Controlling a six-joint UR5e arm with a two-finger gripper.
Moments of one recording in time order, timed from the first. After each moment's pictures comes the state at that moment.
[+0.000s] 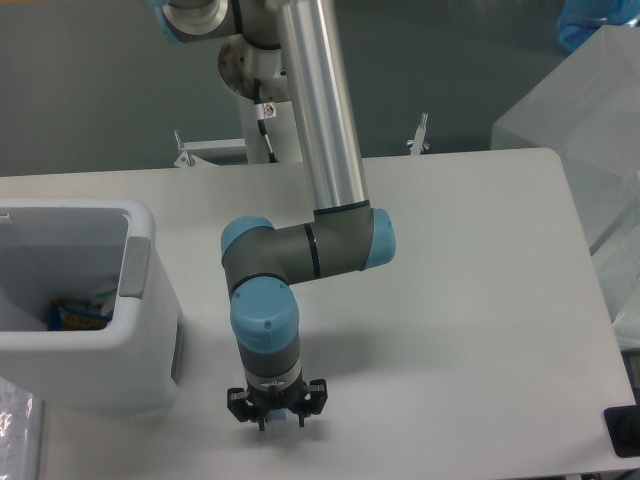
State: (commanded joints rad) arm 2.23 -2.28 -1.45 -0.77 1.56 0.14
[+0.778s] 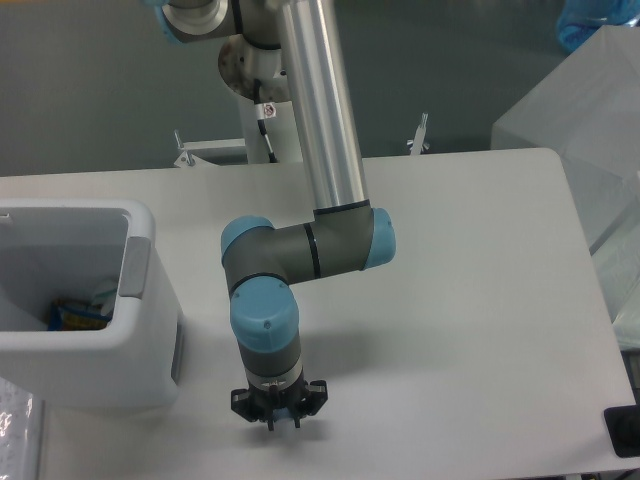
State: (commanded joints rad) arm 2.23 -2.28 -1.45 -0.77 1.56 0.14
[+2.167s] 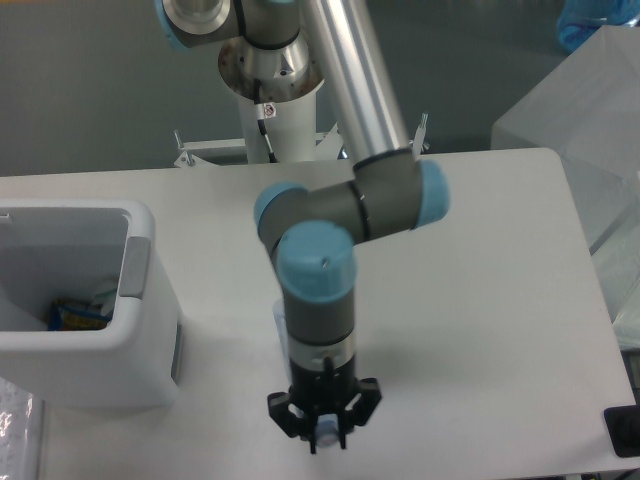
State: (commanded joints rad) arm 2.36 -2.15 -1.18 -0.71 1.43 0.08
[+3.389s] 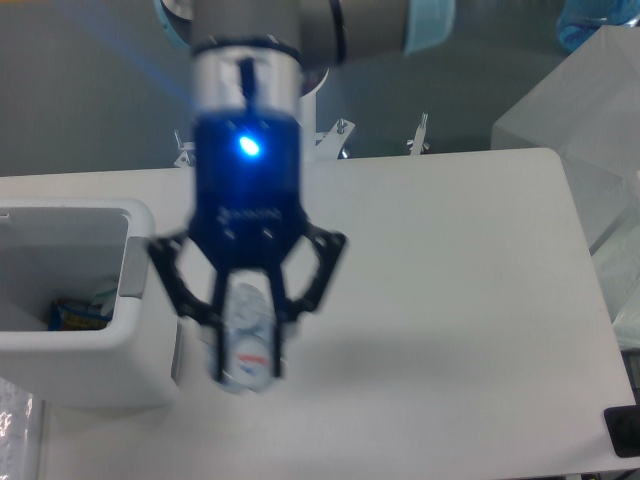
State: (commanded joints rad) arm 2.20 -1.89 -1.14 -0.55 1.34 0.01
